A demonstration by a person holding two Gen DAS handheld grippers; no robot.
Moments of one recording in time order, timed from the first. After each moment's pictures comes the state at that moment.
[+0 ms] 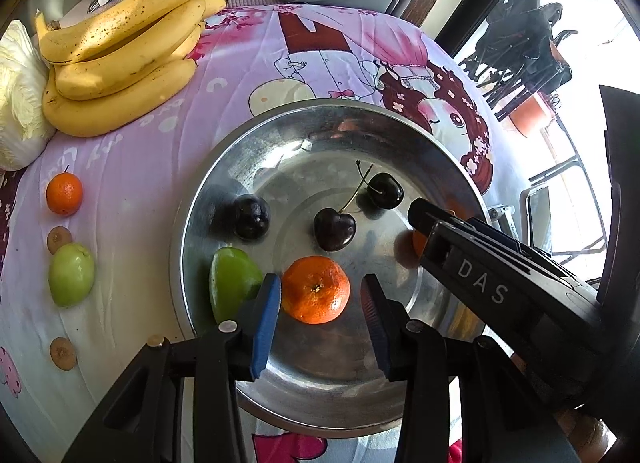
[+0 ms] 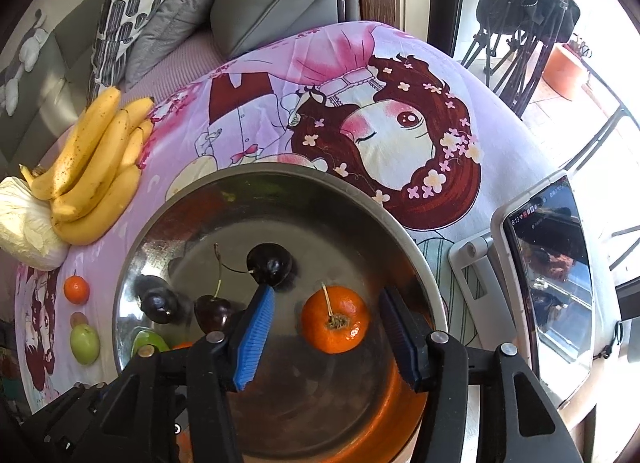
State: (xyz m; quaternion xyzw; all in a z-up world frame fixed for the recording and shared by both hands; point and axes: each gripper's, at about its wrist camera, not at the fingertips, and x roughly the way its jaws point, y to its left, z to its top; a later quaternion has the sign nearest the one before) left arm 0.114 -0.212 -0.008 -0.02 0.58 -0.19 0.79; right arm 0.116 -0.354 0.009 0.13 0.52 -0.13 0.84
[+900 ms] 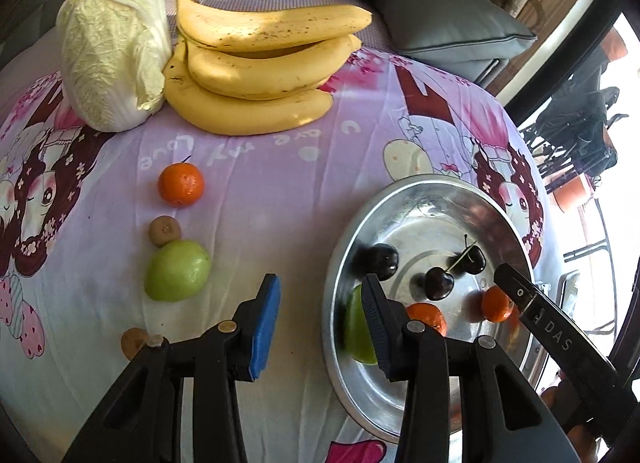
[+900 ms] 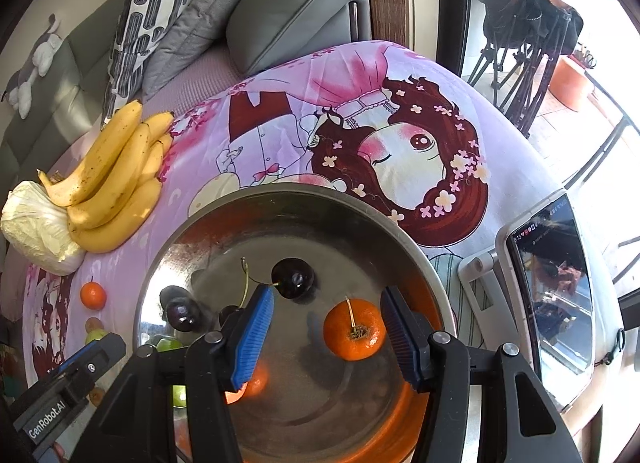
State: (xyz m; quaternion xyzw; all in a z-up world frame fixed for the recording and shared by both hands) left arm 0.133 -0.127 0.004 -0.10 0.56 -0.07 0.82; right arm 0.116 -0.344 0.018 0.13 0.50 -0.11 0.85
